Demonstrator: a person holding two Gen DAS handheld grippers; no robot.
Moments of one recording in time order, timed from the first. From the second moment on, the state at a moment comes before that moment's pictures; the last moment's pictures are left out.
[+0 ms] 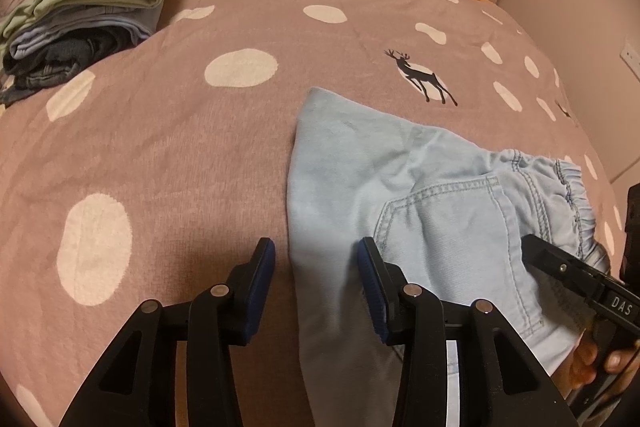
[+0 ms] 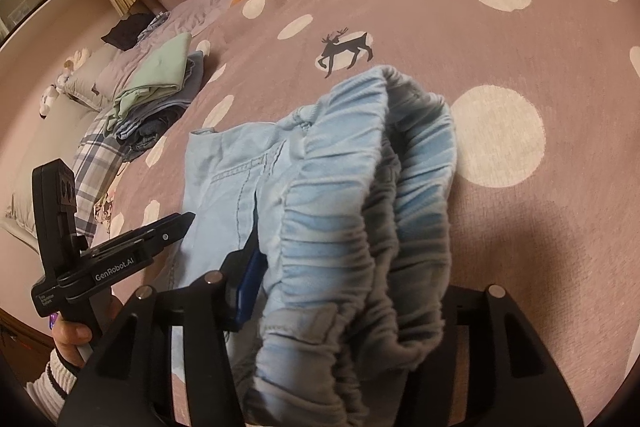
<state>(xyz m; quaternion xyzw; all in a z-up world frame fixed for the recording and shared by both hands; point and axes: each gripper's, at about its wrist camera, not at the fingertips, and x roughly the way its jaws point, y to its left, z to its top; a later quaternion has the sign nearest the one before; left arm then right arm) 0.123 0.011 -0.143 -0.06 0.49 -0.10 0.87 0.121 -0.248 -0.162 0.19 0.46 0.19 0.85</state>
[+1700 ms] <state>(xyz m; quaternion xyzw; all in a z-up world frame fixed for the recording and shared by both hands) 0.197 0.038 -0.138 -0.07 0.48 -0.06 0.87 0.196 -0.256 -0.151 0.20 0.44 0.14 0.86</state>
